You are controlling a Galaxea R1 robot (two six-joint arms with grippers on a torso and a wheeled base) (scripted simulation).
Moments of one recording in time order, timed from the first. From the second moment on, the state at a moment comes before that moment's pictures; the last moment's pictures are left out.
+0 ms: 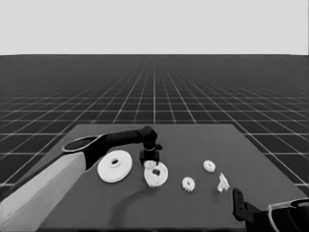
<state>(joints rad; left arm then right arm) 0.12 3.10 -2.00 0.27 1.44 -1.12 -0.35 1.76 -0.39 -0.70 -1.18 0.32</state>
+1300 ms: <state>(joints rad) -0.34 1.76 -0.42 0.31 0.68 0.35 -0.01 2.50 -1.09 -0.22 -1.54 1.36</state>
